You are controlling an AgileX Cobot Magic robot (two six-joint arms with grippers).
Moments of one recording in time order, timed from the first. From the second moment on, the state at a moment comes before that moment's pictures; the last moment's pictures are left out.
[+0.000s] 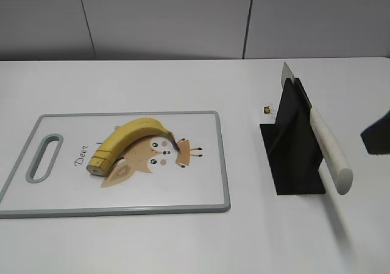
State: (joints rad) left arm 0.03 -0.01 -0.49 -0.09 1.08 0.21; right arm 0.29 1.03 -0.87 0.19 0.97 -0.08
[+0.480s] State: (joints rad) left arm 0.03 -0.01 -0.49 -0.09 1.08 0.21; right arm 0.29 0.54 -0.57 0.18 0.92 -0.11
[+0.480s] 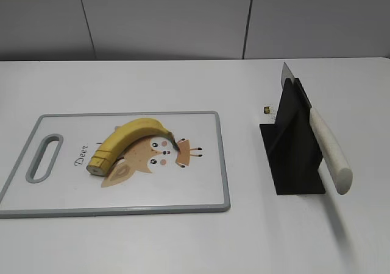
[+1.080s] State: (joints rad) left arm 0.03 -0.01 -0.49 -0.09 1.08 0.21; right arm 0.29 0.04 -0.50 0.14 1.04 -0.13
